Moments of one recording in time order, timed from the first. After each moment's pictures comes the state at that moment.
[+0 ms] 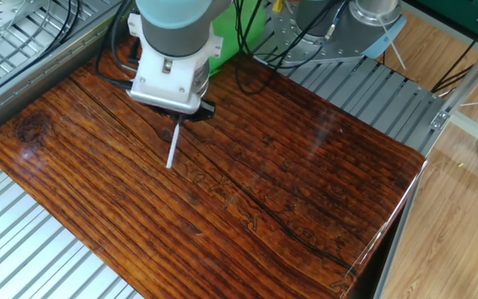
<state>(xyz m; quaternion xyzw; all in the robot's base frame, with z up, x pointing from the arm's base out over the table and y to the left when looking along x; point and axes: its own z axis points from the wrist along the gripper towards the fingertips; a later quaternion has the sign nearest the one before) 0.515 -0.018 0.138 0.26 -0.95 0.12 0.09</state>
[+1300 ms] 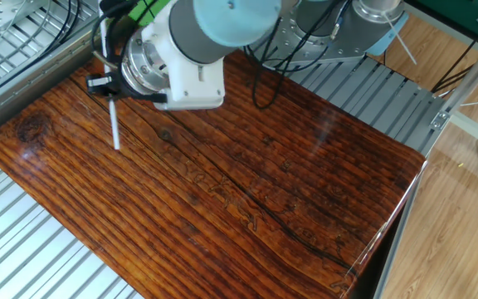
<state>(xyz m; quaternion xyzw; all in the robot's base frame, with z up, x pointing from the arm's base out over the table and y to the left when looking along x) 0.558 -0.092 0.183 0.41 -0.86 0.28 0.10</state>
